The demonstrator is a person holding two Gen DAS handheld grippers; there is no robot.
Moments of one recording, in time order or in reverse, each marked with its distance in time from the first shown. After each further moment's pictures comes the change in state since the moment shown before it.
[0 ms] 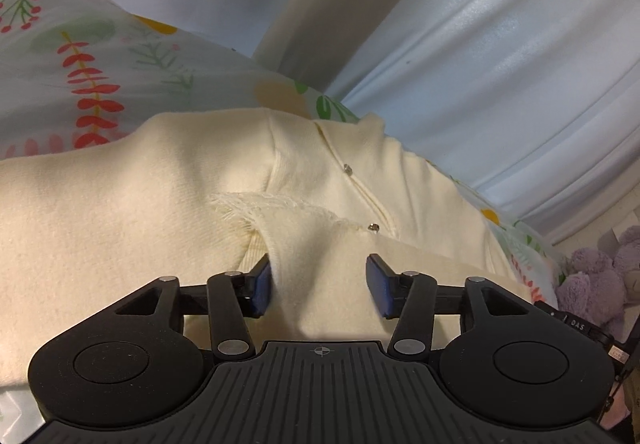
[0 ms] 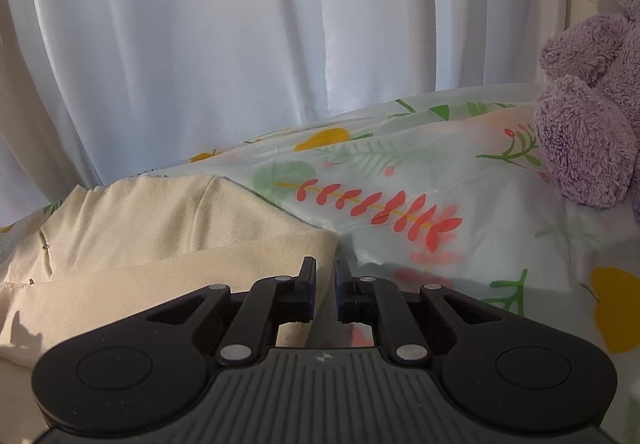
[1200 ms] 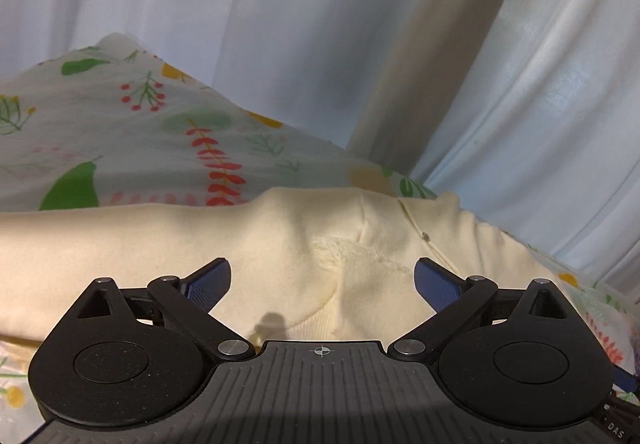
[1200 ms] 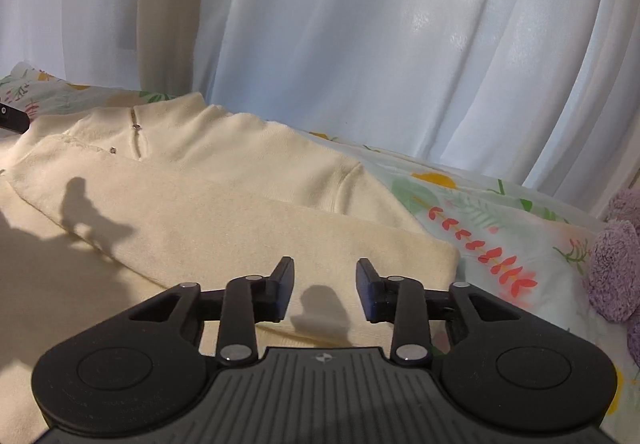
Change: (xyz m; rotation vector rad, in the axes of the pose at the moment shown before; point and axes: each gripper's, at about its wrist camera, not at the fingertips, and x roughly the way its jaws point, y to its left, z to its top) left arm -0.070 -0.015 -0.032 -0.020 -0.333 0.334; right arm -0.050 0.111 -0.058 -0.488 -0.101 0.068
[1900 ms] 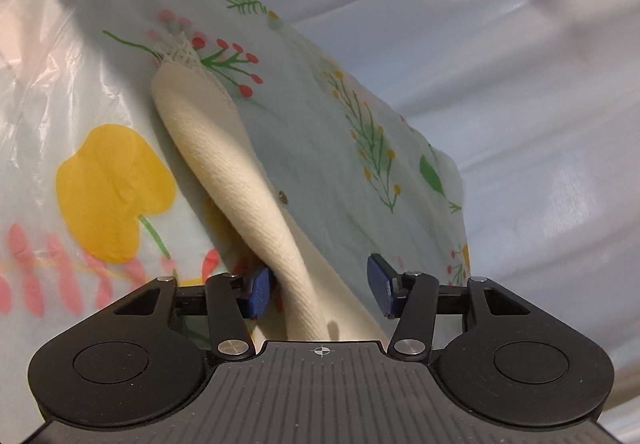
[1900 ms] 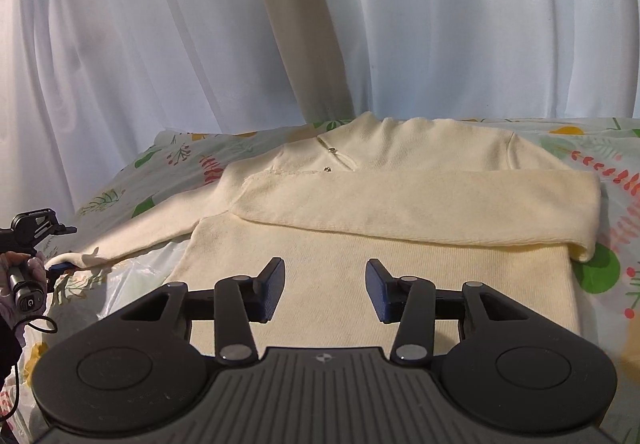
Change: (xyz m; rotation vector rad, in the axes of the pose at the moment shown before) left arm -0.089 0.285 0.000 -0.962 -0.289 0.287; right arm -0.074 0.045 -0.011 0.243 0.023 0.405
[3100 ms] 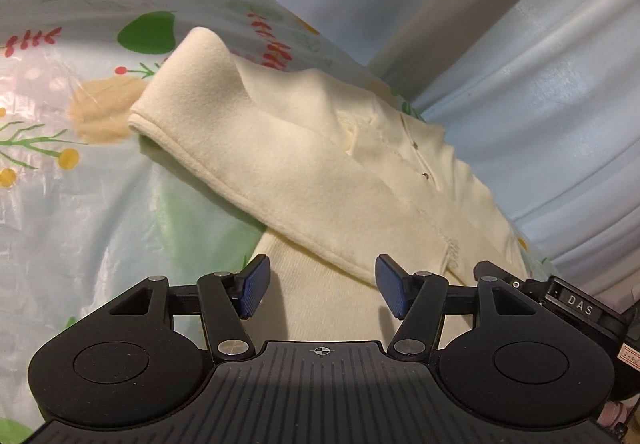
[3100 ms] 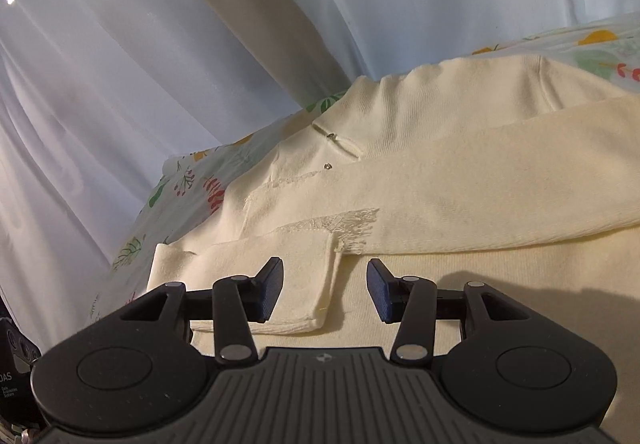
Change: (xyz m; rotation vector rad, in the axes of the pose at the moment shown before) left arm -0.051 -0.097 -0.226 0.762 0.540 -0.212; right arm 0.094 -0.038 0.033 0.314 0.172 0.155
